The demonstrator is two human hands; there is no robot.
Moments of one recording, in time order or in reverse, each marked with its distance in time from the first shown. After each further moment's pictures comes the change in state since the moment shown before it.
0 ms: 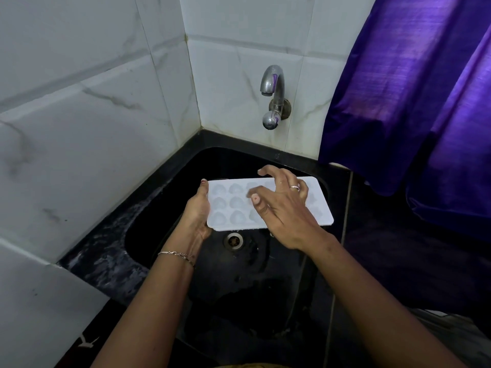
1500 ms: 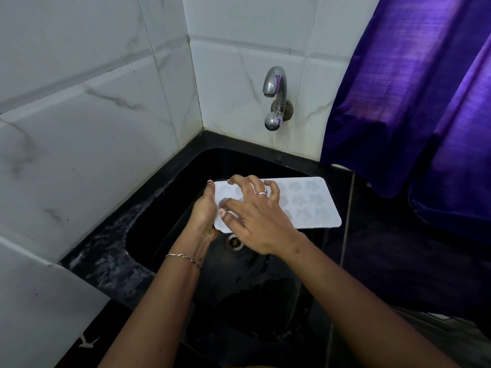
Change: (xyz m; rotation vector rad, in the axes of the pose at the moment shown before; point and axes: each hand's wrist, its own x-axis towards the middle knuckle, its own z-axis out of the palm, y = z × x) left_hand 0.008 -0.008 0.004 -0.010 -0.015 -0.010; right_hand 0.013 -0.030 0.027 -0.209 -0.089 -0.148
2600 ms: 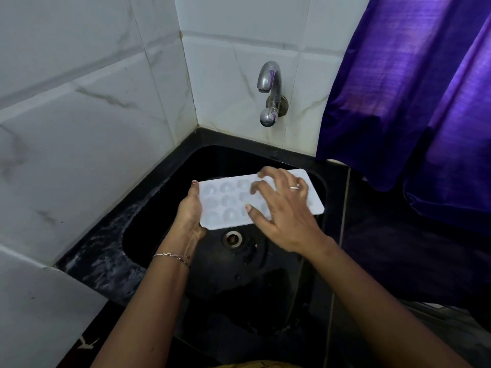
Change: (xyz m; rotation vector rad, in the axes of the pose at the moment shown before) left_hand -0.001 0.005 -0.013 -0.006 0.096 0.040; right_hand -0.027 0.031 -0.014 0.071 0.167 0.104
